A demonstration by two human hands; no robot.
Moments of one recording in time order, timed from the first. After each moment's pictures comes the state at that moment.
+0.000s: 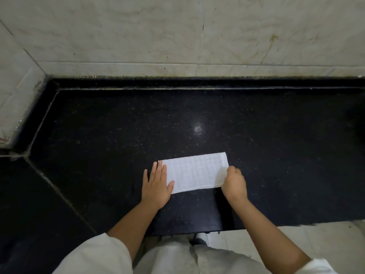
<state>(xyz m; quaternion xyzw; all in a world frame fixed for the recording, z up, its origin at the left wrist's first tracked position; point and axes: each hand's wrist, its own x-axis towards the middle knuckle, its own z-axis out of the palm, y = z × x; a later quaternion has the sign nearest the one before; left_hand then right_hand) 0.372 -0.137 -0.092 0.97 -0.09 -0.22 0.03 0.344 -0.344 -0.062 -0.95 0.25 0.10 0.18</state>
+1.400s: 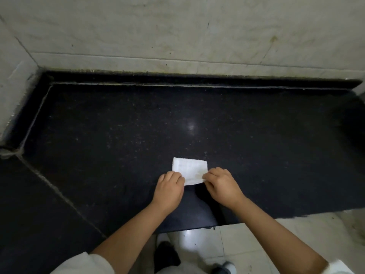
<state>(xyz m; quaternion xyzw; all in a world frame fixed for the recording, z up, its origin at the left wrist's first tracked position) 0.359 -0.121 -0.099 0.94 -0.31 0.05 0.15 0.340 -0.302 -0.049 -0.99 -0.14 0.02 0.09</state>
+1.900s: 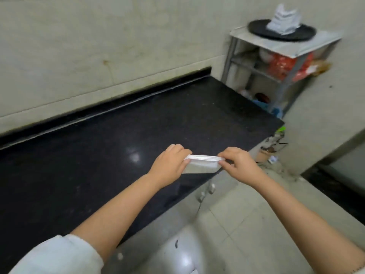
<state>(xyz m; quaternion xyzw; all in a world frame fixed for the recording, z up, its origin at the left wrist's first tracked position) 0.298 -0.441 0.028 0.82 -0.55 -0.03 0.16 0.158 -0.604 0.049 -0.96 0.14 -0.09 0.21</state>
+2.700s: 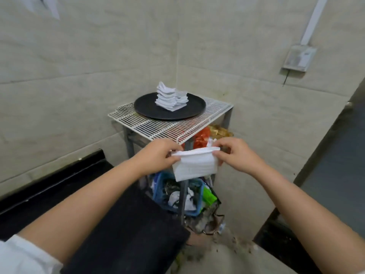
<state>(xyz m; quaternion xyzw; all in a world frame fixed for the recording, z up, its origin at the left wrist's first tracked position) 0.271 -1.019 0.184 0.69 -0.70 -0.03 0.19 0.086 -1.133 0.187 -0.90 0.28 -0.22 0.24</state>
